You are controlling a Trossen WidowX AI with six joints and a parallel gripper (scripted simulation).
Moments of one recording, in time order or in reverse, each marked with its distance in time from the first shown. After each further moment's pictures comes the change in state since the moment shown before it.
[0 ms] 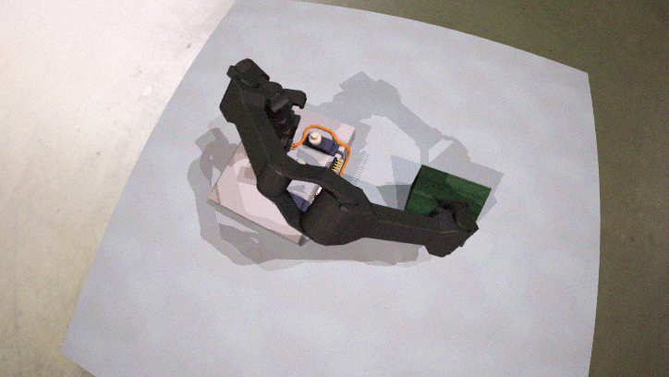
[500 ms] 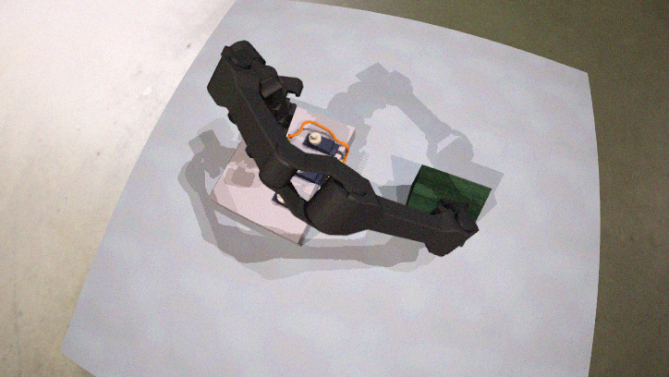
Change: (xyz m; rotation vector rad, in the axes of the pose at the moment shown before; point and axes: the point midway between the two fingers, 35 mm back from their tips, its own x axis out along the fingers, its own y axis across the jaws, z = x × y) arm -0.046 0.001 0.002 0.006 -0.004 0.000
